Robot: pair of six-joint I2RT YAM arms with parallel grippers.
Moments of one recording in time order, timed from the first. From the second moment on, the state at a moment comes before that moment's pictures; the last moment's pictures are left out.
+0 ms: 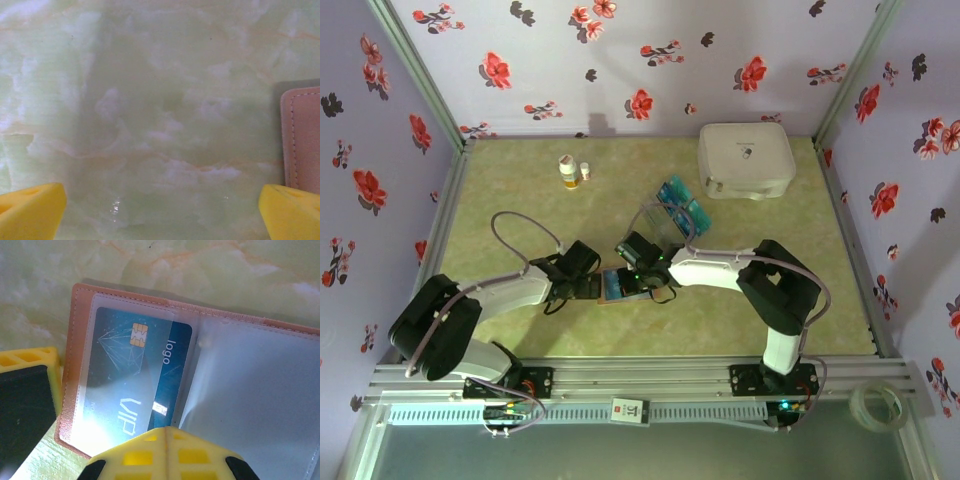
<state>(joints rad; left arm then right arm) -0.72 1.43 0.64 -0.44 -0.29 -0.62 0.96 1.81 1.06 -0.33 -0.11 0.64</state>
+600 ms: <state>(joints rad) -0.73 1.44 0.64 -0.43 -0.29 -0.63 0.97 1.85 1.07 -0.30 -0.14 0.66</state>
